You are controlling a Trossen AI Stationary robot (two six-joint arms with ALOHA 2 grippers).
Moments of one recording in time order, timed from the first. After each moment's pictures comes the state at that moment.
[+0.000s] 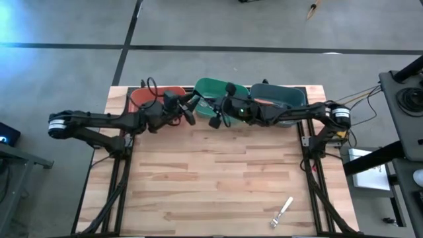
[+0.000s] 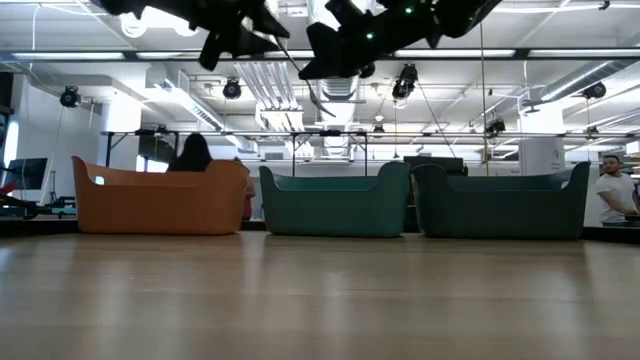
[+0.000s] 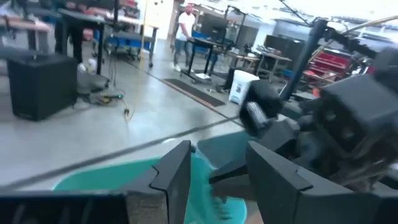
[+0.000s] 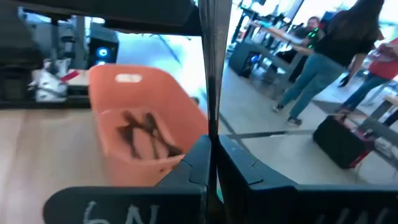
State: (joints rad) left arm 0.12 1.18 0.78 0.39 -0.56 -0.28; right arm -0.18 1.66 1.17 0.31 0.32 -0.25
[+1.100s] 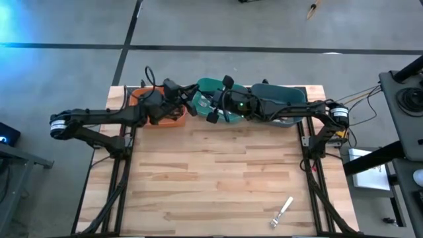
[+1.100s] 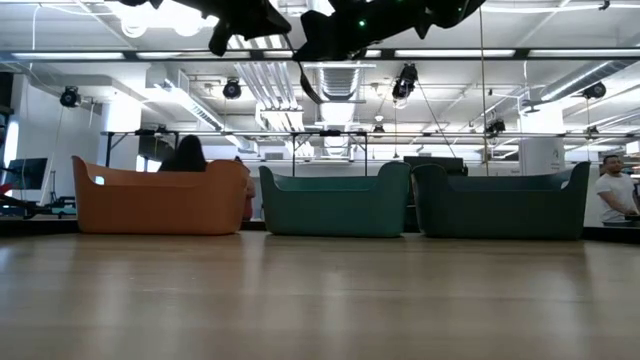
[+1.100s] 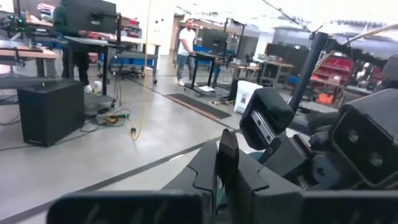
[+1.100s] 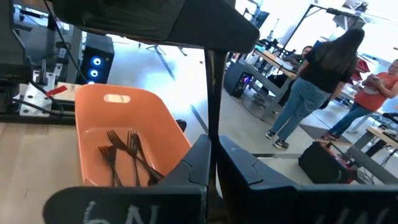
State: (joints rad) left arm 0.20 1.21 0.91 0.37 -0.50 -0.17; right arm -0.21 1.68 1.29 0.30 0.28 -0.38
